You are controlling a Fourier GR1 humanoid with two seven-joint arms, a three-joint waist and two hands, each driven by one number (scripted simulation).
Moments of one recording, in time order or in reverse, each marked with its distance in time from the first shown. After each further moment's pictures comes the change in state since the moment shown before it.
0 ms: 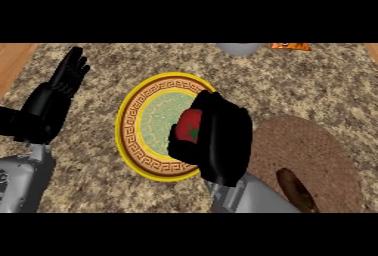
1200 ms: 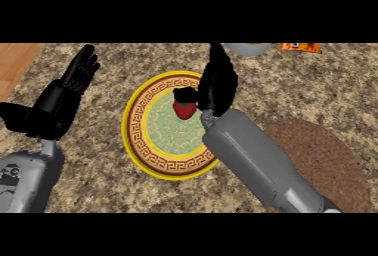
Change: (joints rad) left arm -0.035 -0.029 -0.020 0.028 -0.022 -0.015 -0.019; right arm -0.303 0.005 -0.148 0.661 -0.374 -0.624 -0.177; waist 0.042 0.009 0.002
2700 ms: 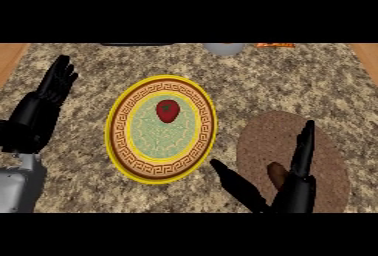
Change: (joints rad) left arm 0.105 0.009 0.085 -0.065 -0.013 -0.004 0.024; right arm 0.847 -0.160 0.173 -0.941 0.299 -0.280 0.060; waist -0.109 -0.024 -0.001
